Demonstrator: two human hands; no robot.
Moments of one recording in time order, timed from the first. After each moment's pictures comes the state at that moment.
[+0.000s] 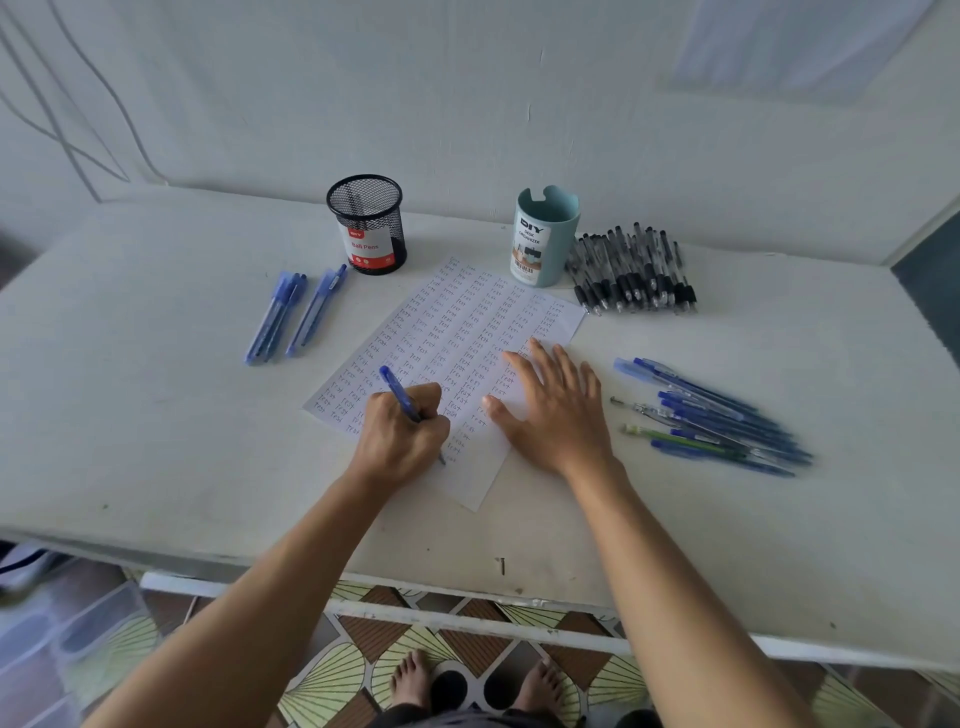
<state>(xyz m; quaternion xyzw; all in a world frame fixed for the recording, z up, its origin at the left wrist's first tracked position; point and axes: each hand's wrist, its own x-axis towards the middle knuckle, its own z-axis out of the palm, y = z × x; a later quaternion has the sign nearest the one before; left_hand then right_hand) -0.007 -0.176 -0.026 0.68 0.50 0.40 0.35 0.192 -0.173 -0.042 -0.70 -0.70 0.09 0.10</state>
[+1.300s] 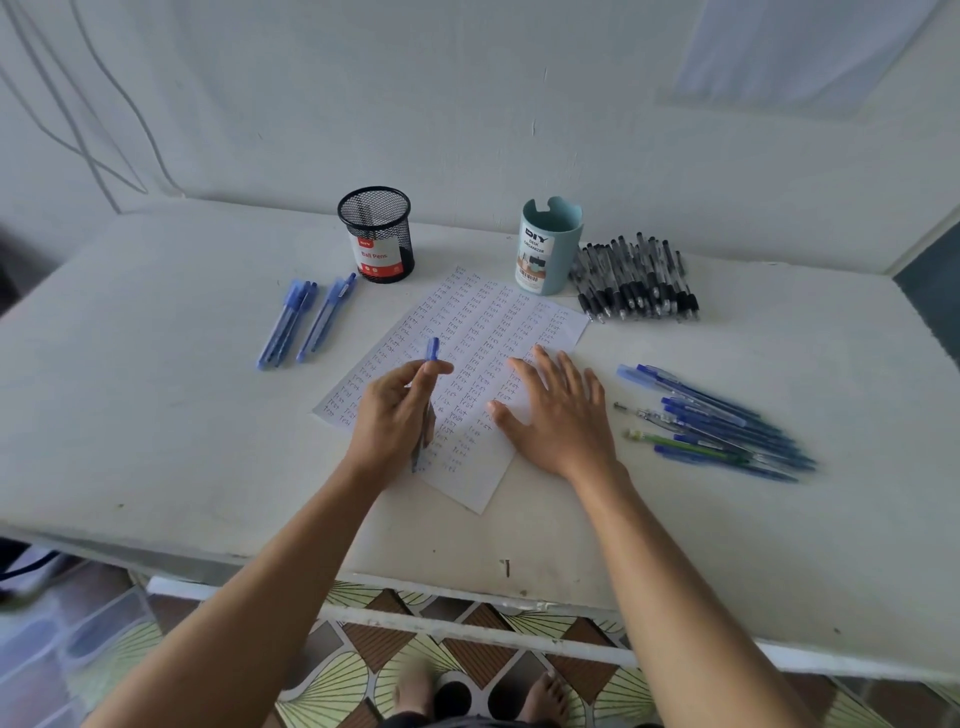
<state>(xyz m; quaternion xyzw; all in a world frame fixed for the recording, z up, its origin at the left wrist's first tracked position) -0.011 -0.170 -0.012 0.59 0.53 0.44 0.44 0.193 -0.174 -0.037 -0.70 -0.71 0.09 0.08</state>
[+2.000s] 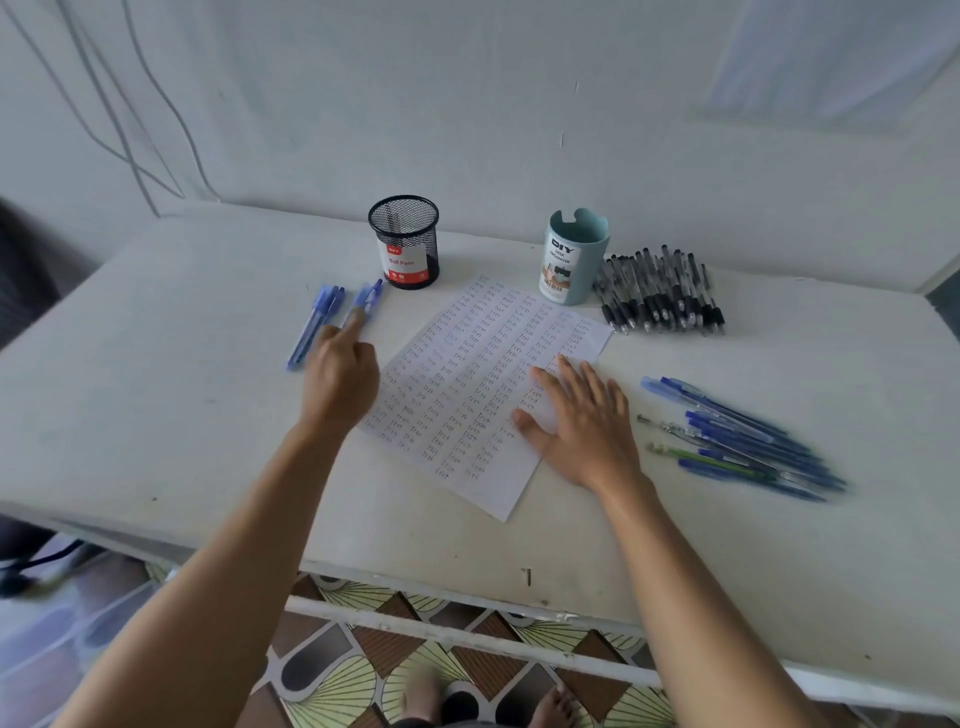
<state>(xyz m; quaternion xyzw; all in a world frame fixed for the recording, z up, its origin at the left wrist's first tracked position) -0.072 -0.117 0.002 0.61 0.69 0.33 0.17 0.195 -0.174 -0.032 -0.69 -0.71 0.10 0.06</state>
